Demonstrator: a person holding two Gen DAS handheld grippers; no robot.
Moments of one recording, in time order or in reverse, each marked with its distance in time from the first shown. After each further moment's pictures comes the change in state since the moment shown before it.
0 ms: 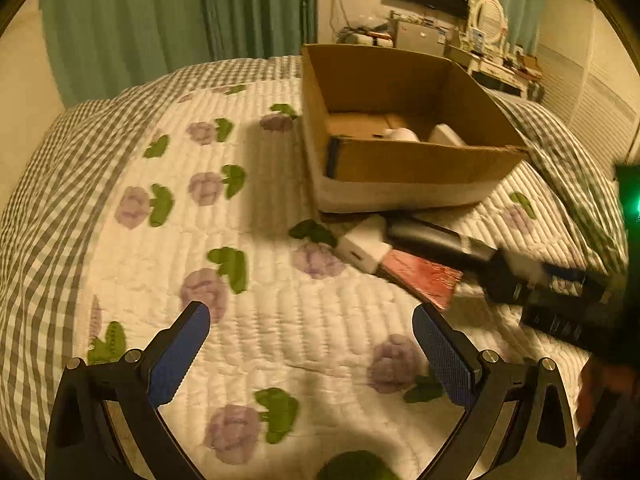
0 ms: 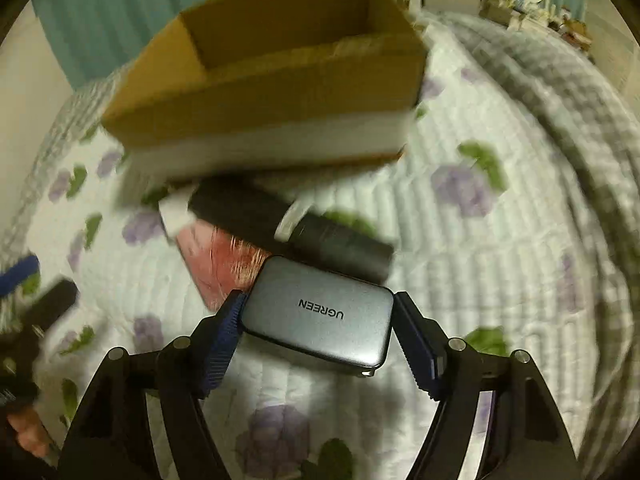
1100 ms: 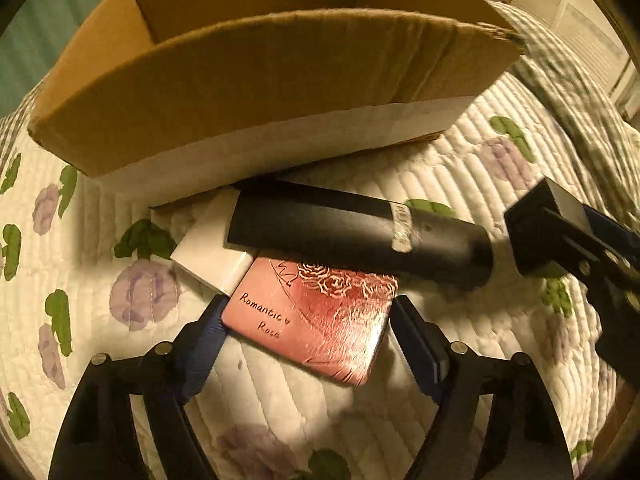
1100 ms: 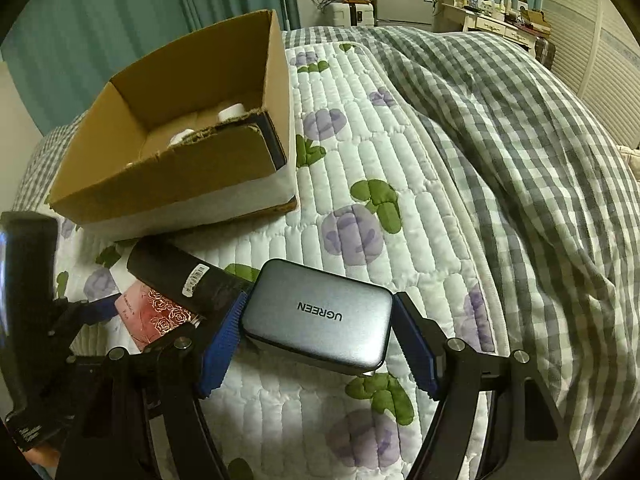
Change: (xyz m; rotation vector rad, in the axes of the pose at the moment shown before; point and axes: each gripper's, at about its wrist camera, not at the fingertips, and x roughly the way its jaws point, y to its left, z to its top) left arm 0.098 -0.095 0.031 0.151 0.265 -0.087; right arm -0.007 -0.063 0.026 0.102 -0.038 -0.072
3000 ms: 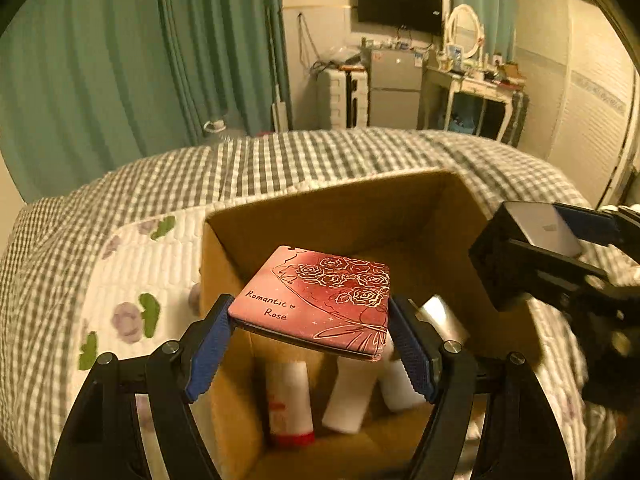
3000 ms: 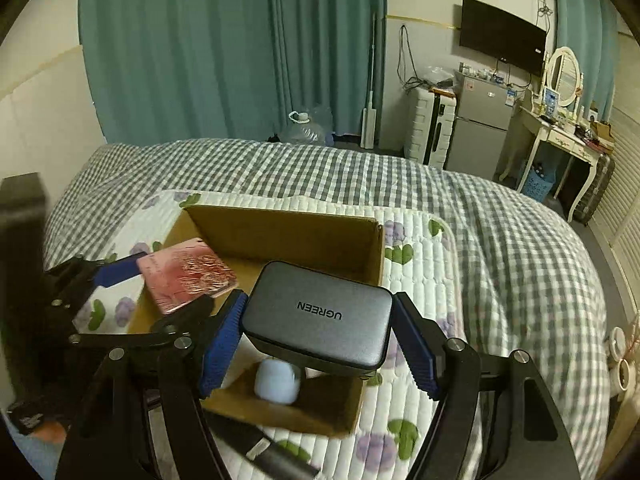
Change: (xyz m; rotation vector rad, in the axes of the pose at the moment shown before) left arm -0.073 0.055 0.132 -0.062 -0.386 0.101; right arm -0.038 0.070 0.157 -0.286 -0.212 0.138
